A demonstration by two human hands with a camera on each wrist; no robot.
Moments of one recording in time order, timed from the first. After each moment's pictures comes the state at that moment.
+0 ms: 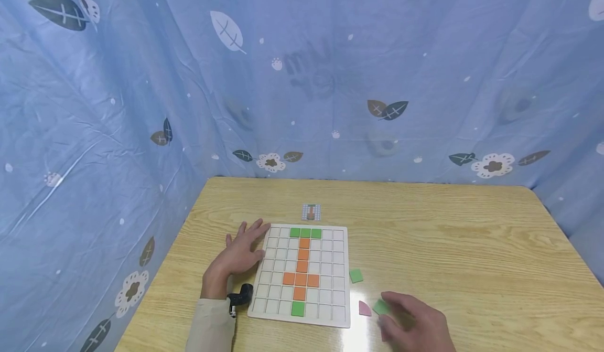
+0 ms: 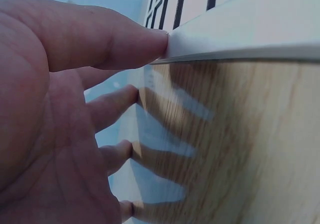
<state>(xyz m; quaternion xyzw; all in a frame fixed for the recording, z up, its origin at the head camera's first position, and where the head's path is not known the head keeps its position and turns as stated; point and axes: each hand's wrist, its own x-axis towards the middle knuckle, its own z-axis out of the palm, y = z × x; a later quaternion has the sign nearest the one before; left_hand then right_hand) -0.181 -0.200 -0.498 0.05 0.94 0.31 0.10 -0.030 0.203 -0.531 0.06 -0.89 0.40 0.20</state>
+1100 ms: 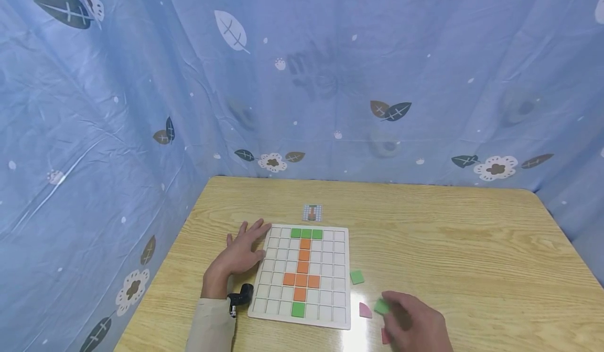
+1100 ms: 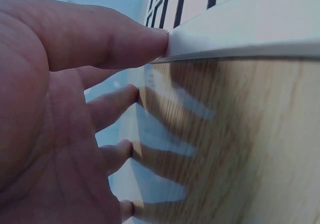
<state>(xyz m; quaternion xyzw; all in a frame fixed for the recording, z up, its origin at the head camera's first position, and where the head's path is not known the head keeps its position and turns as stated) -0.180 -0.200 -0.498 0.05 0.94 0.31 0.10 -0.038 0.202 -0.537 0.07 -0.90 0.36 0.21</state>
